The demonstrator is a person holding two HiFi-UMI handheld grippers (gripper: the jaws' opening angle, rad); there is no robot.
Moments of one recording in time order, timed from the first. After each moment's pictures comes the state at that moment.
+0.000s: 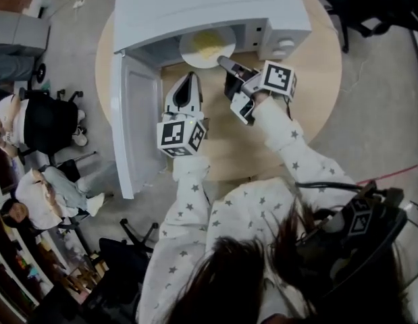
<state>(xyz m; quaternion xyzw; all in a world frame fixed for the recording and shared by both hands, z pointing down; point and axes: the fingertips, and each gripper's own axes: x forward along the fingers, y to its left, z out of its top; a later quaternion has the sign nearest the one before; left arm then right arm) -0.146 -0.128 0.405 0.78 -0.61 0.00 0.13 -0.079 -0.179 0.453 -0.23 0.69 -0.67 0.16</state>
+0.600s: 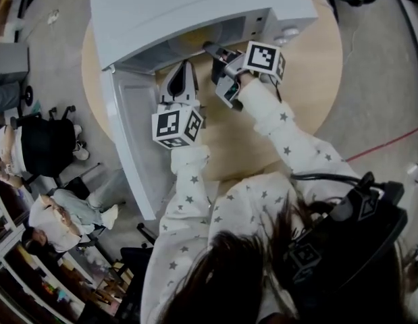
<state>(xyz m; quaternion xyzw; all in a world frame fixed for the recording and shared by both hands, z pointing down) -0.164 -0.173 0.426 0.81 -0.57 0.01 0.15 -0.110 -0.222 0.484 -0.30 0.65 -0.67 0.17</state>
